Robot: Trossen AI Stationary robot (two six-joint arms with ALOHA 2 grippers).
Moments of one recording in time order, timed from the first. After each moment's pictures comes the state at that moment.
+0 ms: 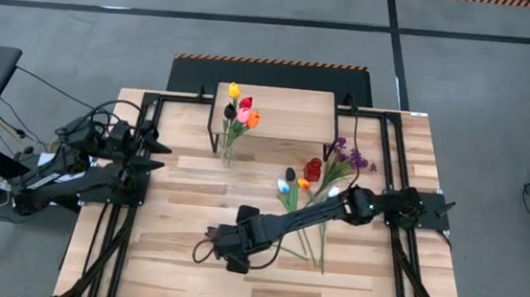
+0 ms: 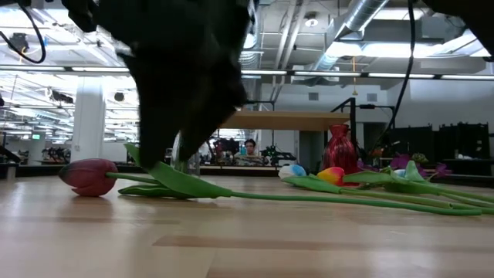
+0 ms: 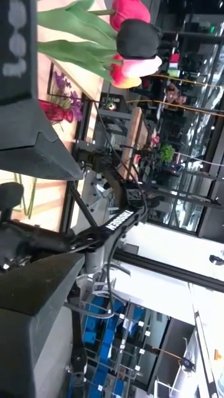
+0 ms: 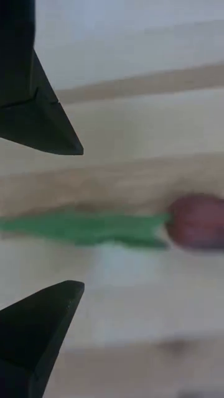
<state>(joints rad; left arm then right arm) 0.45 0.10 0.47 -0.16 0.57 -0.35 0.35 2.50 2.25 -1.01 0.17 0.36</state>
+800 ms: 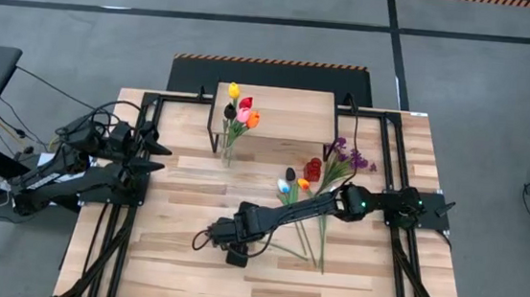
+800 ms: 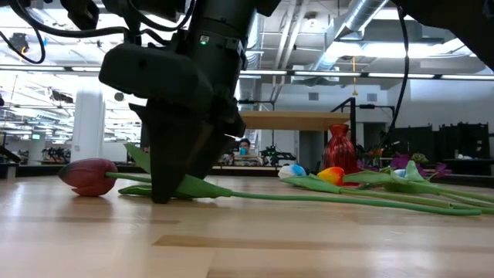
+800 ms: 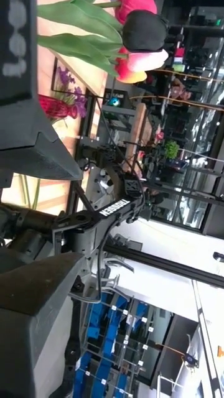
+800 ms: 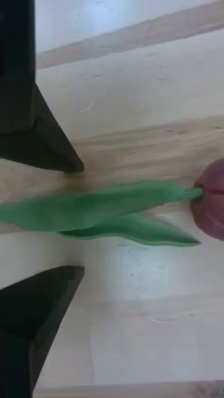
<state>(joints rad) 0.45 0.10 0.47 -0.18 0.59 -0.35 0.29 2.60 2.26 -1.03 0.05 0.37</state>
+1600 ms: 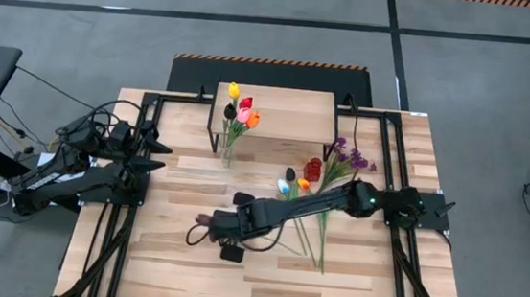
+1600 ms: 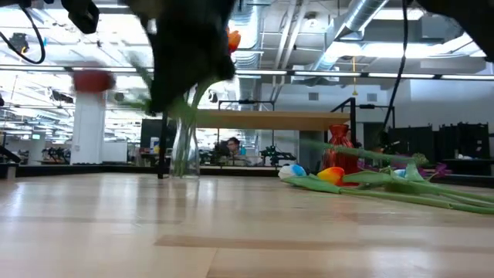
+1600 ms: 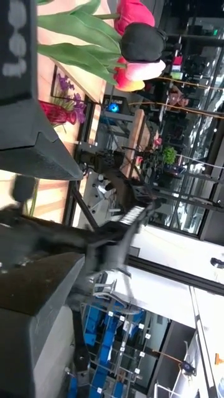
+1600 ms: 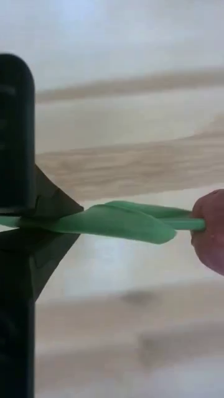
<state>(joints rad) 0.45 0.10 0.47 -0.17 0.56 -0.35 0.30 2.47 2.34 -1.04 0.16 0.31</state>
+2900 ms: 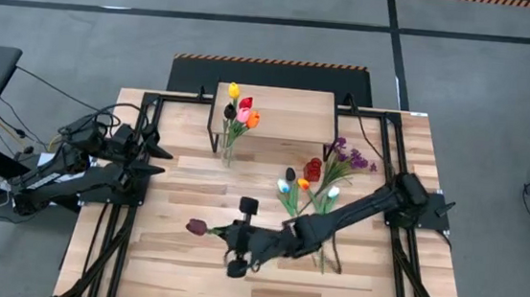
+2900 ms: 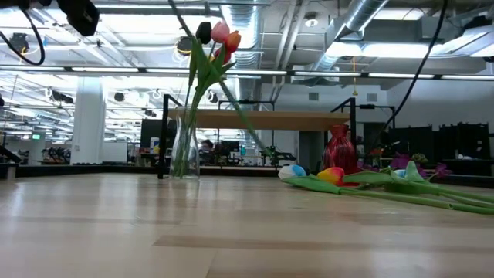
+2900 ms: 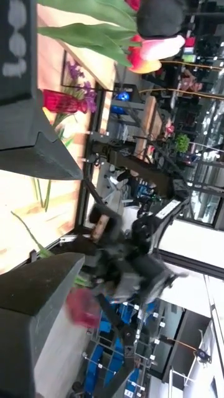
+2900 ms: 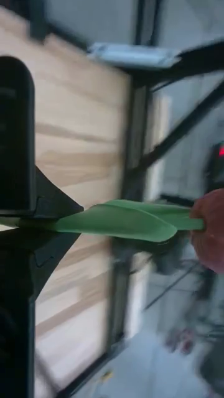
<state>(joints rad) 0.45 0.10 0.47 -0.23 0.63 -0.32 0.45 2.03 1.68 -0.05 0.53 -0.01</state>
